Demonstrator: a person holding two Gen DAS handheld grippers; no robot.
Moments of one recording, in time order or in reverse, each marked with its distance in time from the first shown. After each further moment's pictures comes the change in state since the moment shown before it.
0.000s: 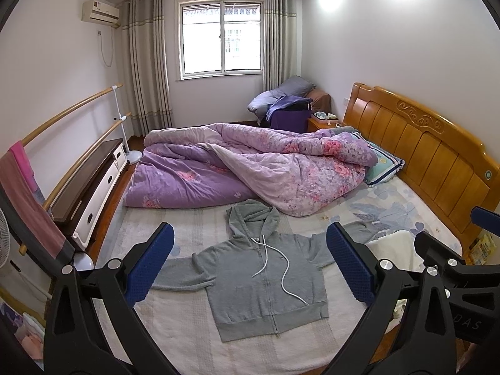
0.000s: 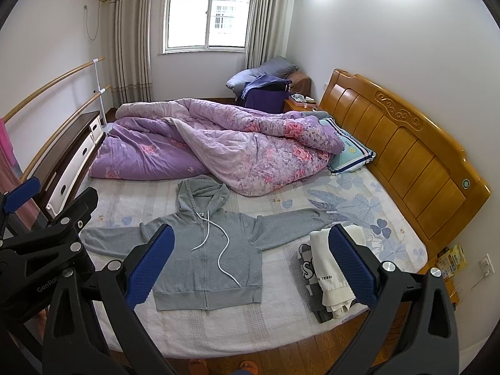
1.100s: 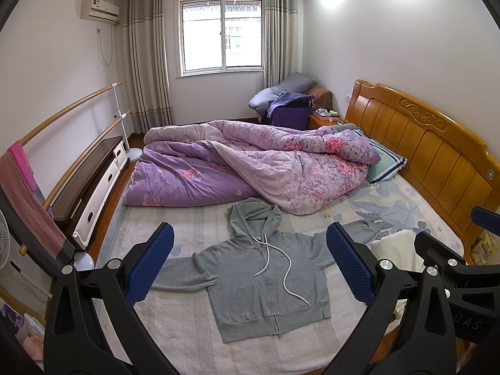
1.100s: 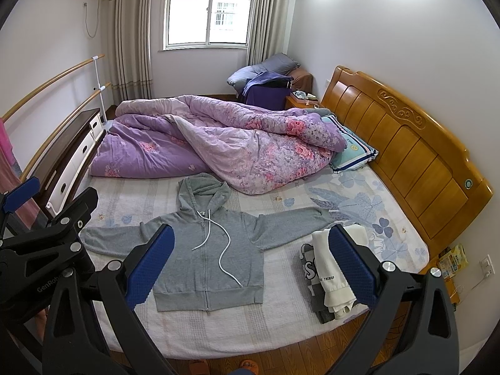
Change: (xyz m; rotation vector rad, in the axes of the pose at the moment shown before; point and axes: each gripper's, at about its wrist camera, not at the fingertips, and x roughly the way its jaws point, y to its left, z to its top) left arm 0.012 0.008 0.005 0.010 0.008 -0.006; right arm 0.009 -0.005 0.004 -0.007 0.012 0.010
